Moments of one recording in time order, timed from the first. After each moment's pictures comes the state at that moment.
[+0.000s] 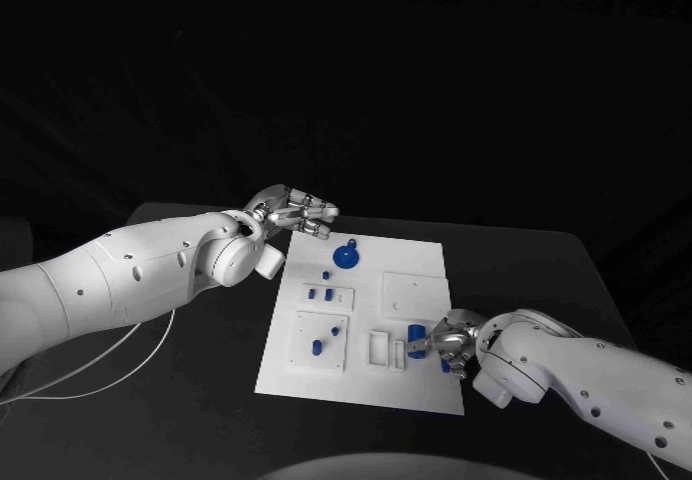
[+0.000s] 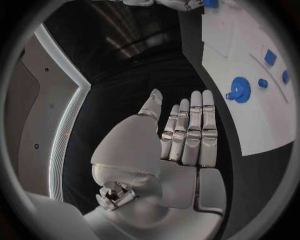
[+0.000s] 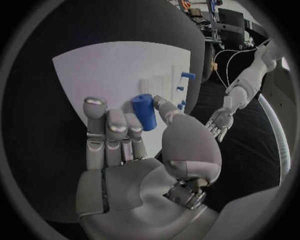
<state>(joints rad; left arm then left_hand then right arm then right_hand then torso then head) 1.24 -0.69 -0.12 1.21 -0.29 -0.17 0.22 1.34 0.04 -0.04 -0.03 0.05 1.02 0.15 0.06 0.06 1.16 0.11 0.06 0.06 1.27 0.08 0.07 0.12 0.07 1.16 0.07 0.13 0.12 0.76 -0.81 0.21 1.58 -1.01 -0.16 -0.66 1.03 -0.09 0.35 -0.04 0.31 1.05 0.09 0.06 0.60 1.30 -0.02 1.15 1.19 1.46 -0.08 1.04 1.16 0.08 1.46 -0.10 0.63 1.31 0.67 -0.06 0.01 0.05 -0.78</state>
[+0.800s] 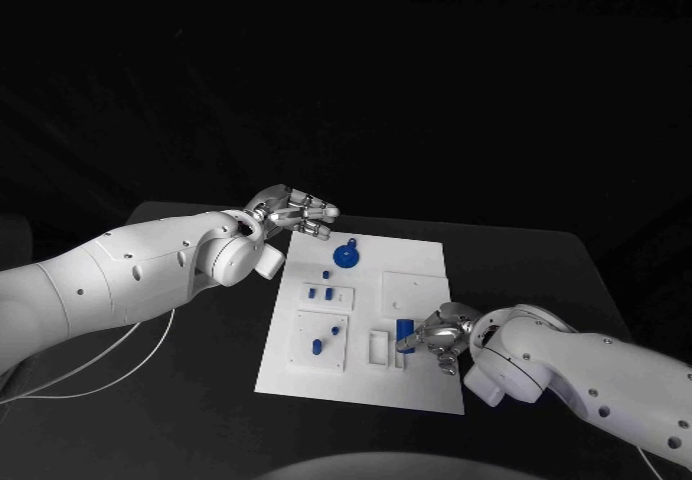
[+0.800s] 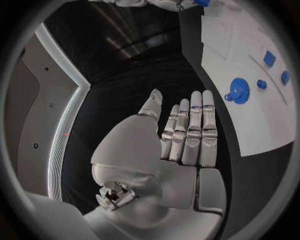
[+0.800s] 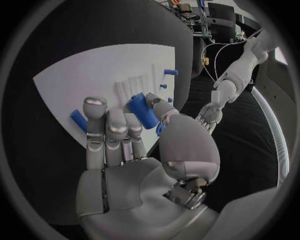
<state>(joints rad) 1.24 -0.69 -0.12 1.21 -0.29 -0.16 0.21 1.34 0.04 -0.04 -0.03 0.05 1.02 0.15 0.06 0.06 1.16 0.11 0.06 0.06 1.27 0.09 0.07 0.13 0.07 1.15 0.07 0.13 0.12 0.78 -0.82 0.21 1.68 -0.95 -0.22 -0.67 1.05 -0.05 0.43 -0.14 0.29 1.07 0.08 0.06 0.32 1.30 -0.02 1.15 1.19 1.46 -0.08 1.04 1.16 0.08 1.46 -0.10 0.63 1.31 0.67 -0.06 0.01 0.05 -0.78</state>
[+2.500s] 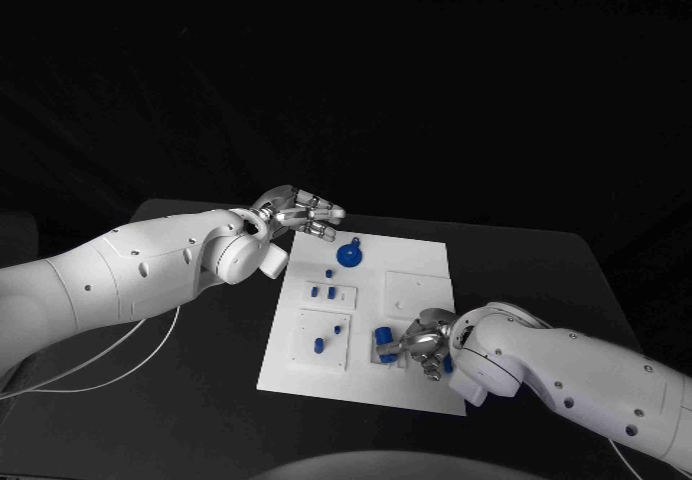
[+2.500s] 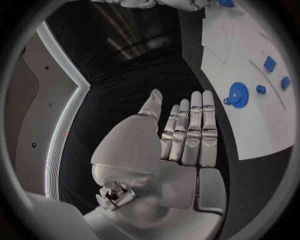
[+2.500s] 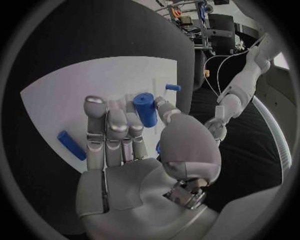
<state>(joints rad) 1.24 -0.68 -0.12 1.21 -0.29 -0.14 0.19 1.34 0.04 -0.04 -0.03 0.05 1.01 0.15 0.06 0.06 1.16 0.11 0.06 0.06 1.26 0.09 0.07 0.12 0.07 1.15 0.07 0.13 0.12 0.81 -0.72 0.17 1.59 -0.96 -0.11 -0.69 1.06 -0.15 0.28 0.11 0.11 1.11 0.07 0.07 0.34 1.30 -0.03 1.13 1.18 1.46 -0.08 1.02 1.16 0.08 1.46 -0.10 0.60 1.31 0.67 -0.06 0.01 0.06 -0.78</state>
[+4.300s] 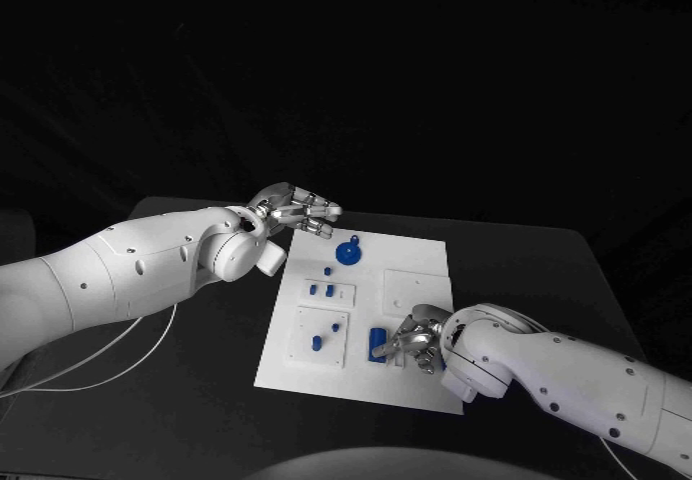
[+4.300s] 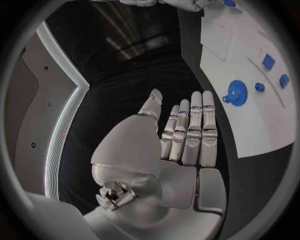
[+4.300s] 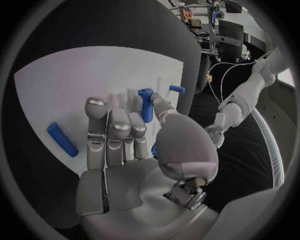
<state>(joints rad) 1.24 -0.69 -0.12 1.21 -0.29 -0.13 0.19 1.34 0.04 -0.04 -0.03 0.05 1.01 0.15 0.06 0.06 1.16 0.12 0.06 0.06 1.26 0.09 0.07 0.12 0.07 1.15 0.08 0.13 0.12 0.81 -0.69 0.14 1.57 -1.07 -0.14 -0.67 1.12 -0.06 0.22 -0.08 0.17 1.25 -0.01 0.07 0.83 1.34 -0.07 1.13 1.20 1.46 -0.11 1.01 1.15 0.06 1.47 -0.13 0.62 1.31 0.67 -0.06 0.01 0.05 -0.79</state>
